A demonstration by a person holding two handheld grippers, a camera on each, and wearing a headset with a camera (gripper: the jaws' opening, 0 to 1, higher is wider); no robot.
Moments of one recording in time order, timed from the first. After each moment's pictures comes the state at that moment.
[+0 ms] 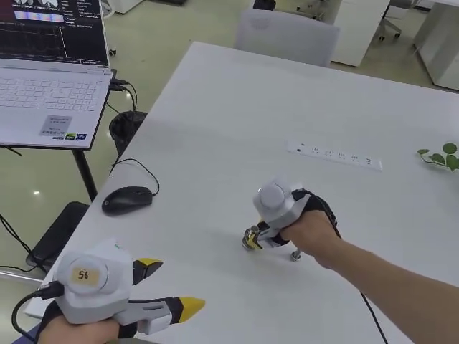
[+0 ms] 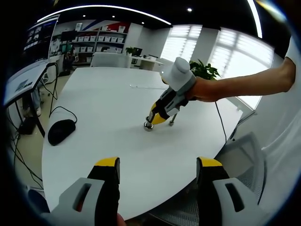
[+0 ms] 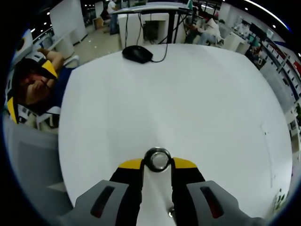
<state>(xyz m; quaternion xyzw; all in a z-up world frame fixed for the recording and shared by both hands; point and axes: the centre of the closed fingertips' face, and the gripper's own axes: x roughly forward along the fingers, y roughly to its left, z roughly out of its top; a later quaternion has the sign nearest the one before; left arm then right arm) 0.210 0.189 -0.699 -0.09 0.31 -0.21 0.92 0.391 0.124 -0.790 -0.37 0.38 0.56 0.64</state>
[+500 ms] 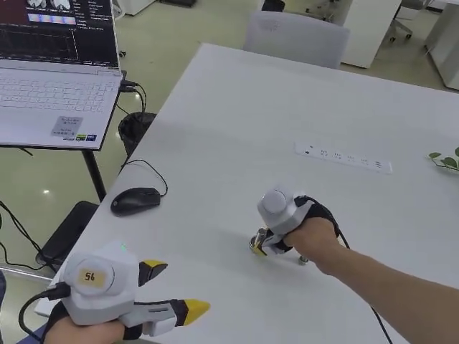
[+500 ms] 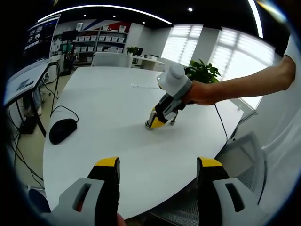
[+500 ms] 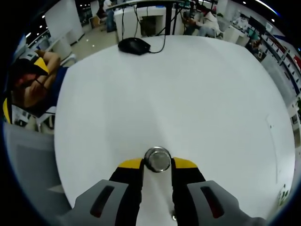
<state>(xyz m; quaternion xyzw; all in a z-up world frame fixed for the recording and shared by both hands) 0.209 0.193 -0.701 -0.09 0.31 -0.21 0.92 0.393 0.123 -0.811 -0.37 0.40 0.55 0.63</state>
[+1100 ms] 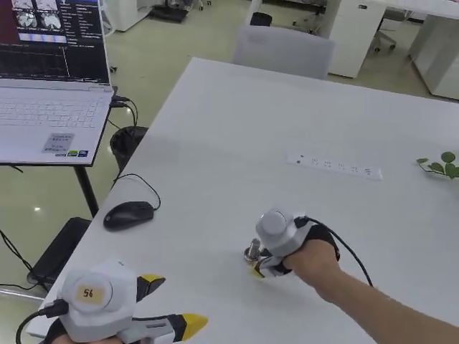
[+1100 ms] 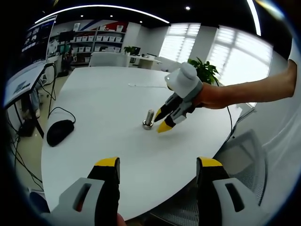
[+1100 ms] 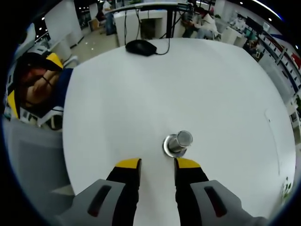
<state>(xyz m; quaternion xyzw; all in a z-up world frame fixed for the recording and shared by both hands) 0.211 0.185 -0.703 -0.08 0.31 -0.22 0.92 0.354 0.104 -0.799 -0.36 0.39 0.55 0.64</state>
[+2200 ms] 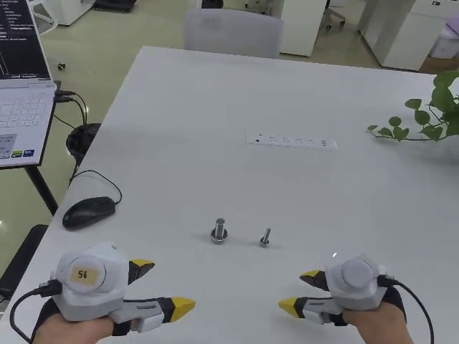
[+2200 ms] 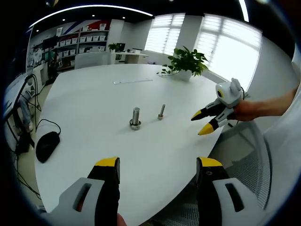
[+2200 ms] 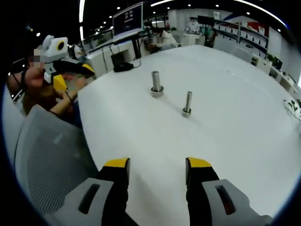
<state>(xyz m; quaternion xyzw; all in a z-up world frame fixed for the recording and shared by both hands) 0.228 0.153 -0.713 -0.03 0.33 -0.28 0.90 0.303 -0.051 -0.781 -0.15 0.37 0.48 0.78</state>
